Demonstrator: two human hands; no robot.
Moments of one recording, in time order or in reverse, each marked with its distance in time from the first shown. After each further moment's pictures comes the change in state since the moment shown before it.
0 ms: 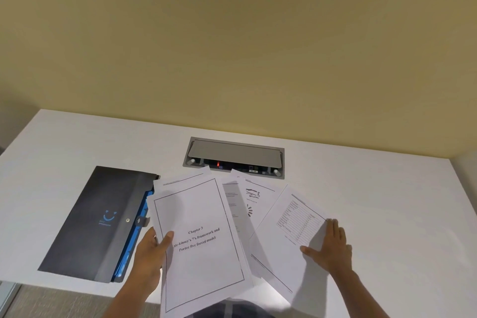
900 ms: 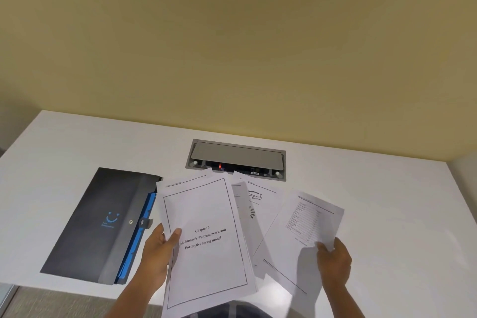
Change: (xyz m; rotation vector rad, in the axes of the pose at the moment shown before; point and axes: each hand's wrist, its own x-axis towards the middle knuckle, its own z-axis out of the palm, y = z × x) left_hand 0.002 0.004 -0.001 -0.004 -0.098 0.020; right_hand -0.057 -0.038 -0.014 0.715 0.269 0.354
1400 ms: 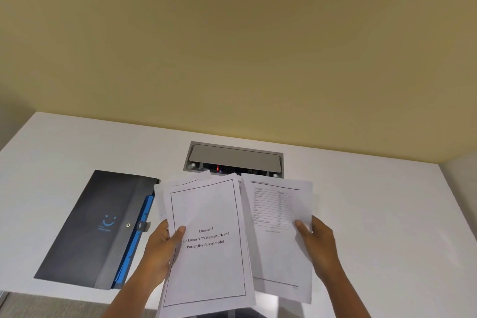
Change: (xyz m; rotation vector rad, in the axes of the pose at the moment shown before) left_hand 0.007 0.012 0.004 0.042 -0.080 0.010; right_hand -0.033 -0.082 -0.021 0.376 -0.385 -0.197
